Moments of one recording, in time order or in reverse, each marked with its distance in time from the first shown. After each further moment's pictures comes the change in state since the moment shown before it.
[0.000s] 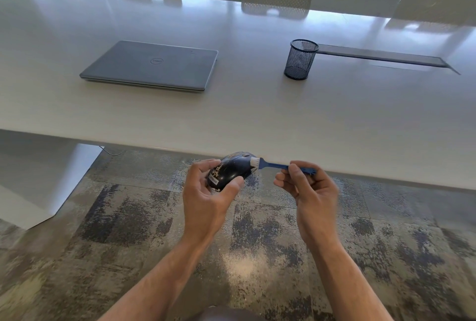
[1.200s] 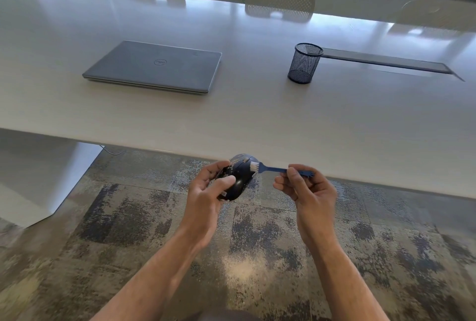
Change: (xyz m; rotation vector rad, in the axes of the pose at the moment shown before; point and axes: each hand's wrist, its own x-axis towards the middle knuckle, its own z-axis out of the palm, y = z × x) left_hand 0.018 -0.002 -0.008 -0.392 -0.142 -0.385; right_hand 0.009 0.004 0.005 -0.003 -0.017 0.046
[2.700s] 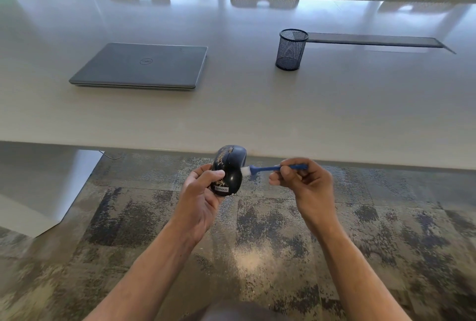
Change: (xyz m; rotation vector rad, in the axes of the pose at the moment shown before) left_hand 0.000 0.002 0.000 -0.213 0.021 -0.185; right_hand -0.006 -0.009 -0.020 -0.113 -0.141 -0.046
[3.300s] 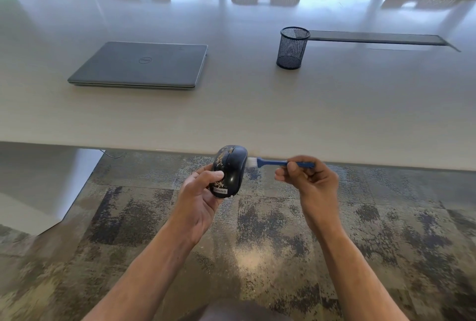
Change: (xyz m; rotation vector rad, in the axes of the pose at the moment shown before) left_hand -0.002 0.005 0.001 -0.006 -0.046 -0.055; right_hand 0.006 0.003 -0.002 0.053 0.096 -0.033
